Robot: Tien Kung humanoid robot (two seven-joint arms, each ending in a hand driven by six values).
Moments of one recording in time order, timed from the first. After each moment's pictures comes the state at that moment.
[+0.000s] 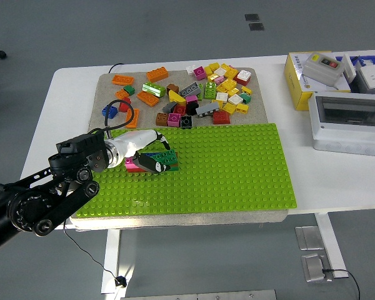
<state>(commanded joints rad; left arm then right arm) -0.74 0.24 -0.62 -1.17 1.72 -0.22 0.28 0.15 -0.14 1.12 0.18 -0.86 -0.08 -0.34</state>
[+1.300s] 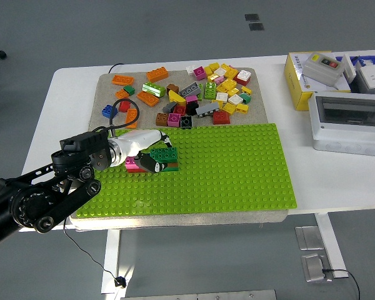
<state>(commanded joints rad) -0.77 0.25 -0.58 -1.15 1.71 -0.23 0.24 0.15 -0.14 1.12 0.18 -0.86 -0.08 -0.34</state>
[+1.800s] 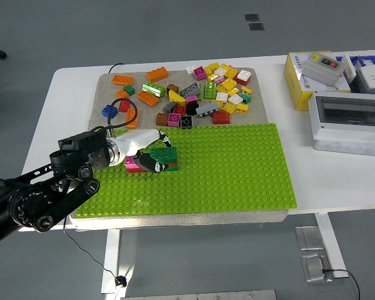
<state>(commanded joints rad) -0.77 0.25 -0.58 -1.14 1.71 -0.22 0.23 0.16 -0.14 1.11 0.18 -0.86 -0.08 -0.34</state>
